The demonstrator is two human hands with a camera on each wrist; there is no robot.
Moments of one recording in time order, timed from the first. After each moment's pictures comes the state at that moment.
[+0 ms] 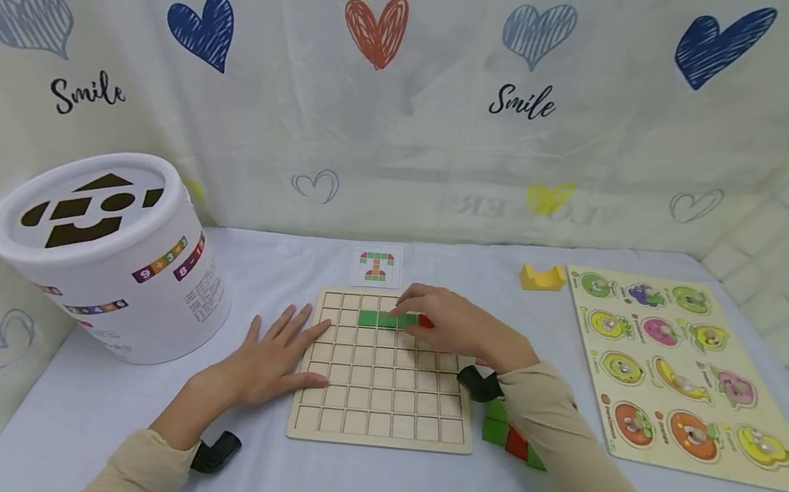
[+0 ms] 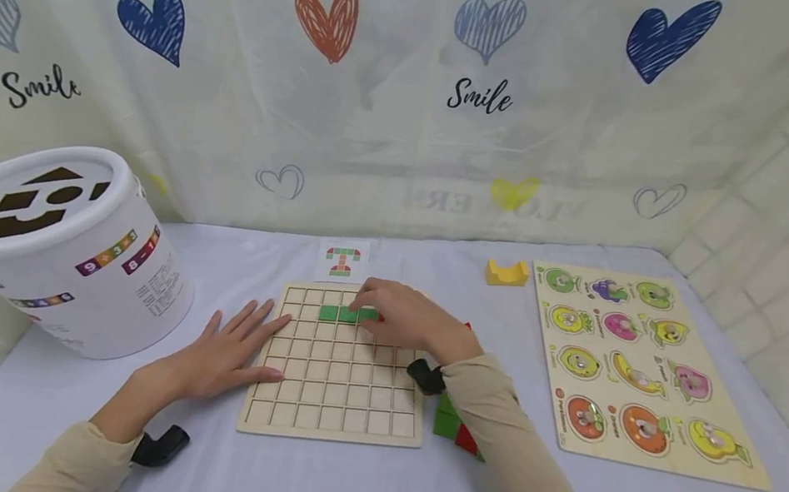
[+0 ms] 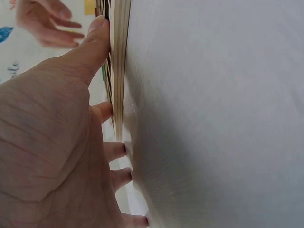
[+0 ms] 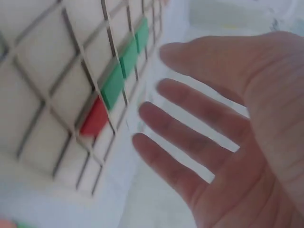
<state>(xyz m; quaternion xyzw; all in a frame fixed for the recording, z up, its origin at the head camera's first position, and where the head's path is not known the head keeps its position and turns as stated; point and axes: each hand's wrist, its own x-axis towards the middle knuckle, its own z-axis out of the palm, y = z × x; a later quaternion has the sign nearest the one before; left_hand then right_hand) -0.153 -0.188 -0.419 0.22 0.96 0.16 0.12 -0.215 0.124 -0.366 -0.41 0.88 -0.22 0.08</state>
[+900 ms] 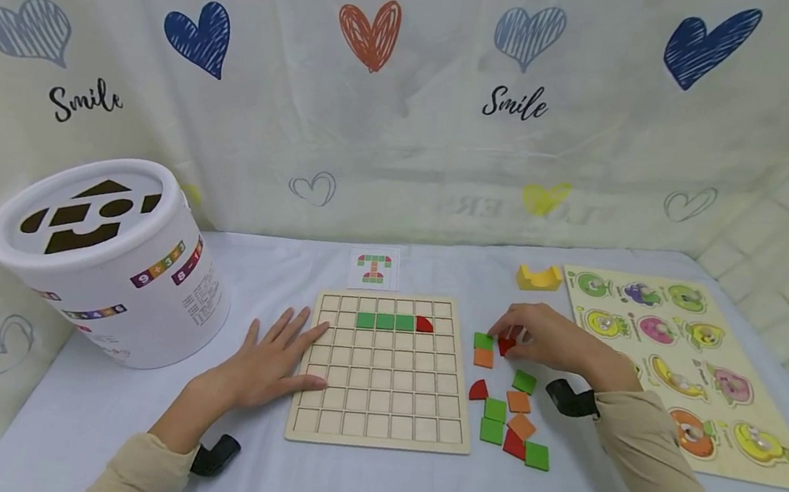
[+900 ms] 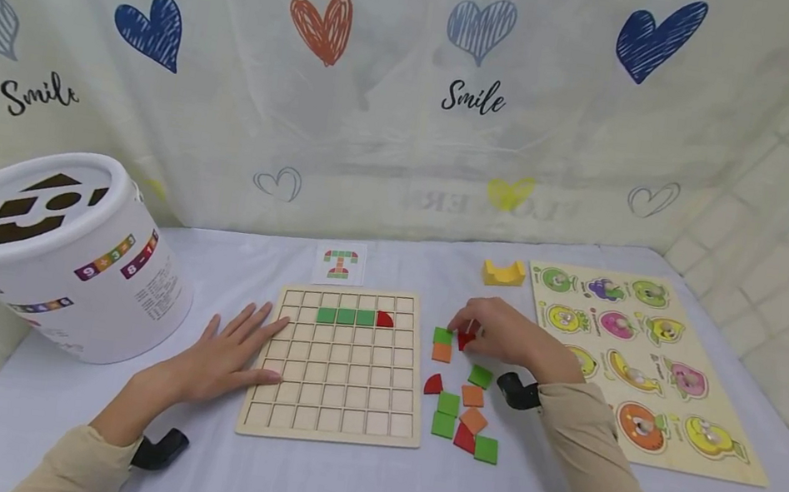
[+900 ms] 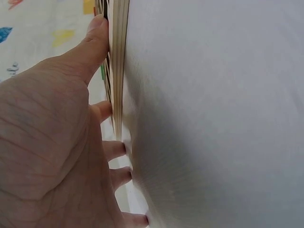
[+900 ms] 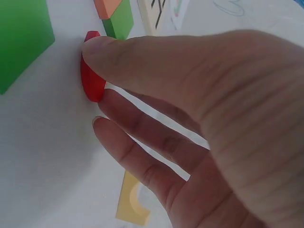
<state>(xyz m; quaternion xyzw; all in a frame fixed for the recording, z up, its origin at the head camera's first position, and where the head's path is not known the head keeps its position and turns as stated) -0.150 -0.188 -0.416 0.22 0.95 0.17 0.13 -0.206 0.245 -0.373 -0.32 0.91 -0.22 0.12</state>
